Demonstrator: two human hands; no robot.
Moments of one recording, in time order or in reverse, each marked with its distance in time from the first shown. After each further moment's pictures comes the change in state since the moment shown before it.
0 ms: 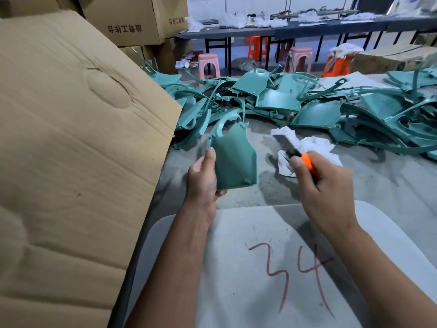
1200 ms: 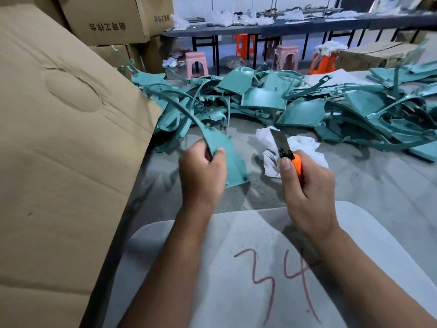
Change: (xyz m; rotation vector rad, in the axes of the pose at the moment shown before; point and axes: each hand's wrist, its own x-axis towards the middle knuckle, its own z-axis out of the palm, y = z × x) left_hand 0.010 -0.002 0.031 0.629 0.162 0.630; right_hand -0.001 -0.001 0.003 0.168 0.042 -0.025
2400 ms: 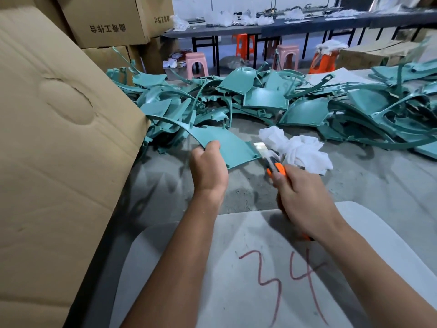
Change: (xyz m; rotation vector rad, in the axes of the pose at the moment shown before) left_hand 0.011 0.008 0.016 -0.473 0.010 -0.478; right_hand 0.002 -0.003 0.001 -0.231 -0.384 0.381
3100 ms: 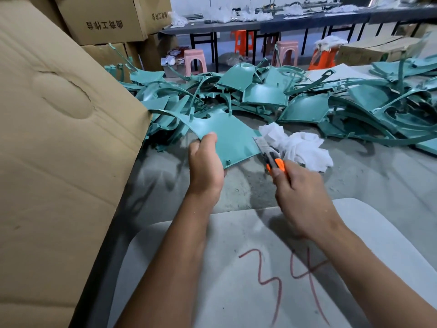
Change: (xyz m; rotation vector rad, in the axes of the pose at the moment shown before) left_hand -0.005 0.008 -0.002 -0.086 -0.076 -0.058; right_hand -0.002 -0.001 0.009 0.049 0.084 0.008
